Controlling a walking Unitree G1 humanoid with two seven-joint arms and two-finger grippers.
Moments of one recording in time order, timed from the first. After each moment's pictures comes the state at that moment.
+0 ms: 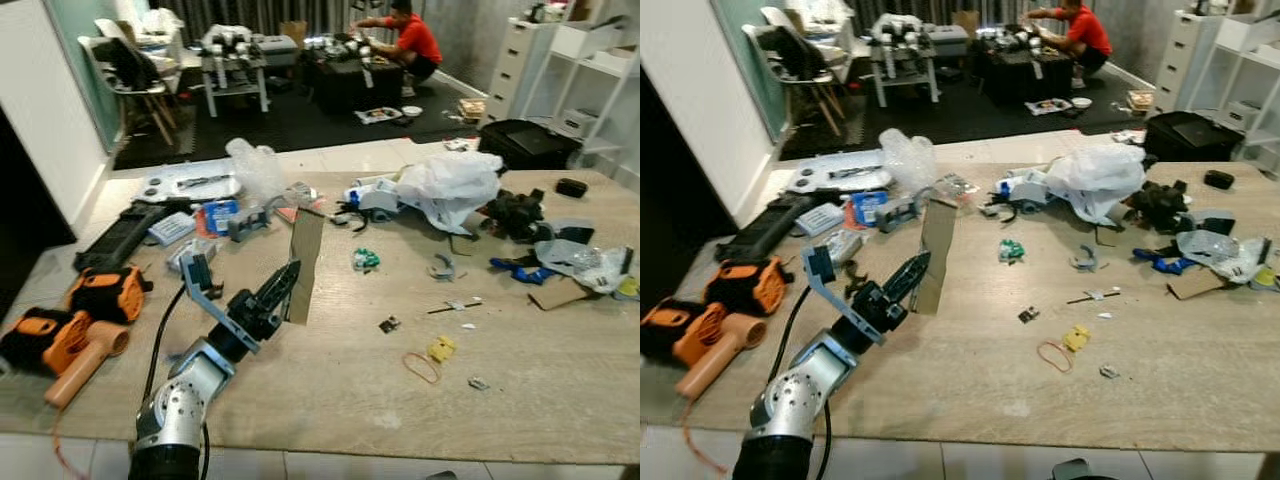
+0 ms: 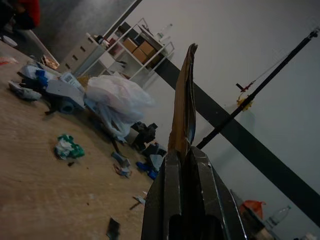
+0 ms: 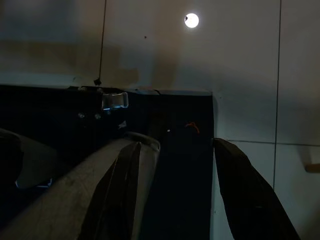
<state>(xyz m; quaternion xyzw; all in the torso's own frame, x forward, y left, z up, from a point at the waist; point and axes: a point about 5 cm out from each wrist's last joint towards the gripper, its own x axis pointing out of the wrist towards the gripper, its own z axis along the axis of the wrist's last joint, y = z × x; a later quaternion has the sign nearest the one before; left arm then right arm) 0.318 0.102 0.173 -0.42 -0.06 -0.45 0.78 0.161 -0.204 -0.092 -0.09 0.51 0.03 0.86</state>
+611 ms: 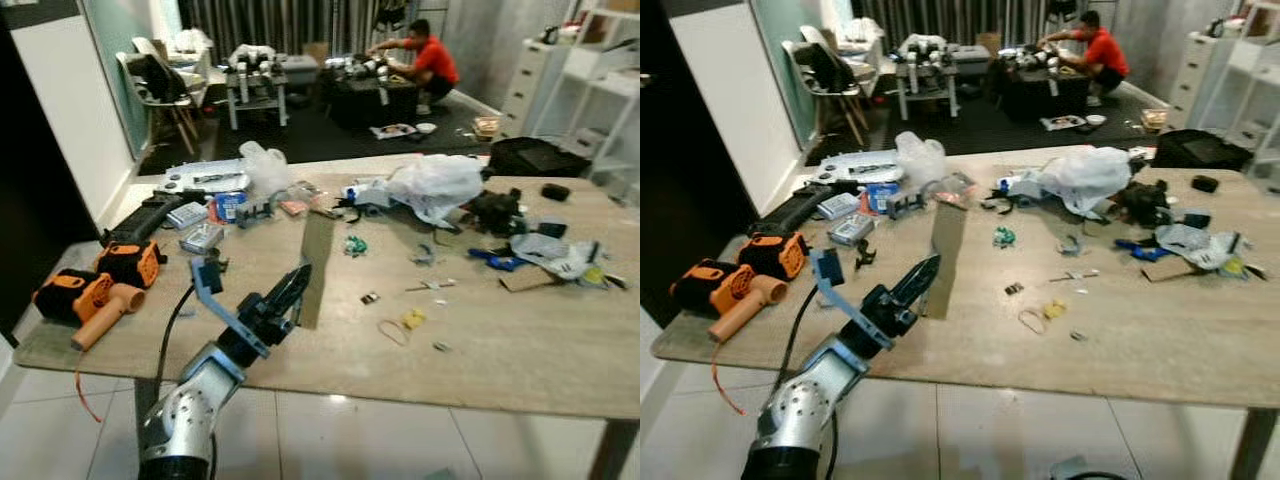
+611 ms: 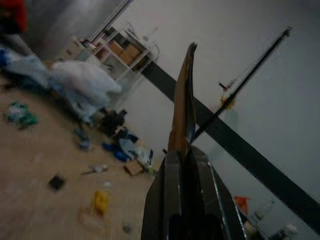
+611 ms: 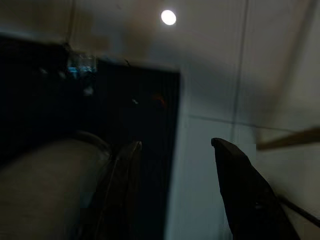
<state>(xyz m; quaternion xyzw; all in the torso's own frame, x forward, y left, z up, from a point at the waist) 0.309 0.089 0.176 -0.42 -0.07 -0.45 0.78 0.166 -0.222 -0.087 -0.17 0.50 0.02 0.85</state>
